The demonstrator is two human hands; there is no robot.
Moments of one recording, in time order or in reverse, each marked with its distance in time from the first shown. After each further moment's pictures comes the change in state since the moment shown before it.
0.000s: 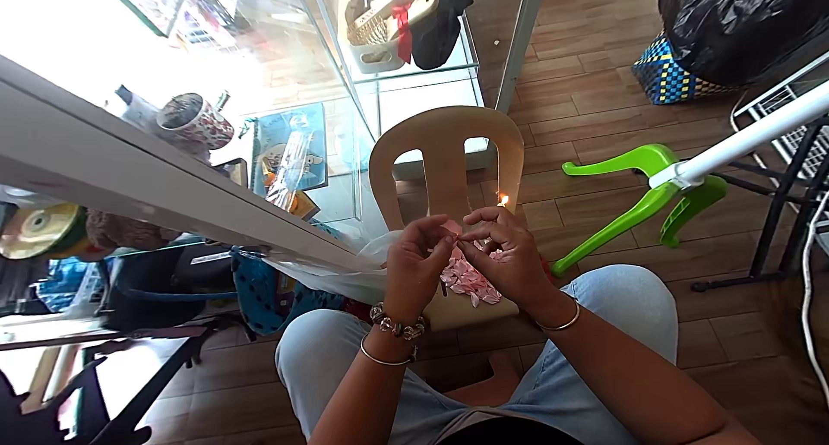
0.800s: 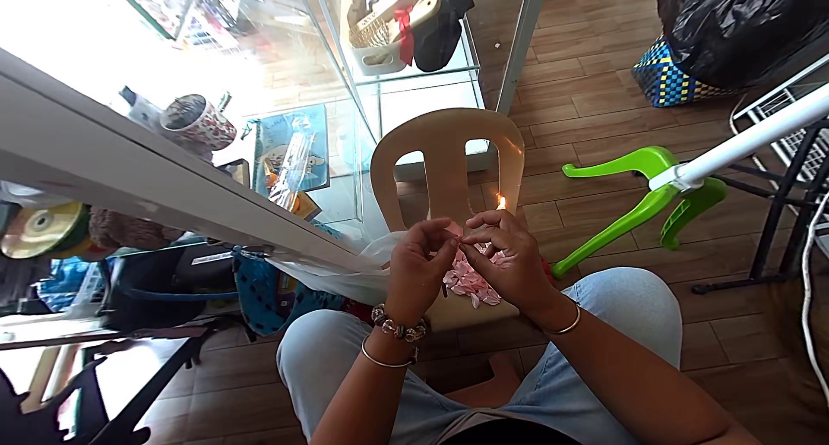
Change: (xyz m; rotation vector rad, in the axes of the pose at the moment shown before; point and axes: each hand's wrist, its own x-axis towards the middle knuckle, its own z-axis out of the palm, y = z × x) left_hand 0.000 0.005 0.000 0.103 -0.020 -0.048; right_hand -0.003 0.006 0.000 -0.115 0.014 -0.100
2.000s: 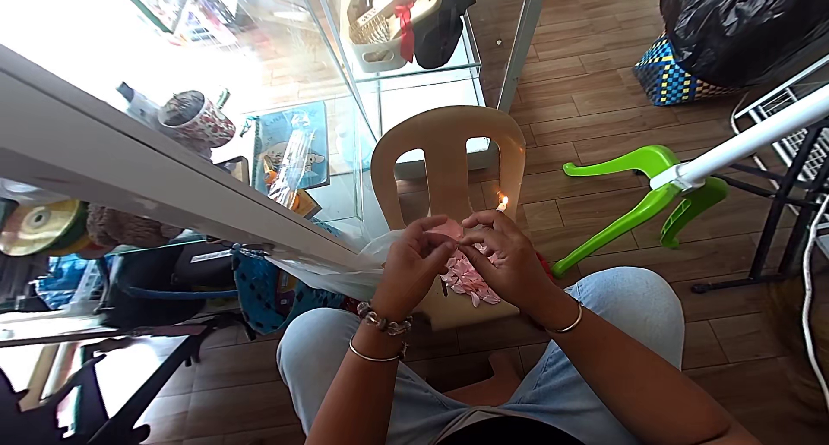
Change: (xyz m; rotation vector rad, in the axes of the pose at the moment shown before) left_hand 0.005 0.007 -0.015 0.007 -0.130 -0.173; right_hand 0.001 0.004 -0.002 -0.136 -0.106 -0.057
